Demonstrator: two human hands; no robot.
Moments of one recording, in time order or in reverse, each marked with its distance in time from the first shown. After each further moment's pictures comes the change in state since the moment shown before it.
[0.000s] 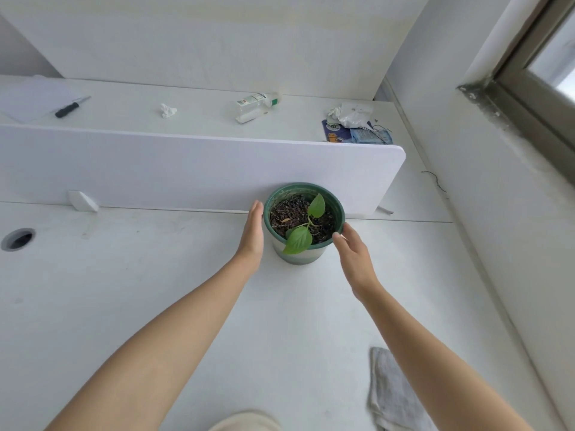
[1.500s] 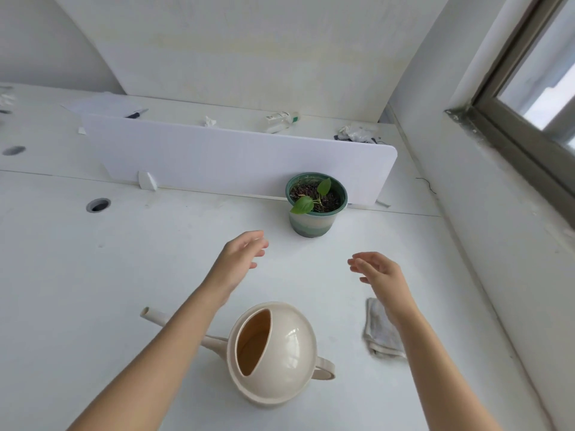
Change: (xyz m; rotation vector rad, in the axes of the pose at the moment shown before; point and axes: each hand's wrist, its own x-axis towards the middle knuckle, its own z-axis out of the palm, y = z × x) left_hand -0.230 0.033 -0.073 0.190 -0.010 0.054; right_hand -0.162 -0.005 -0.042 -0.068 -0.073 -0.061
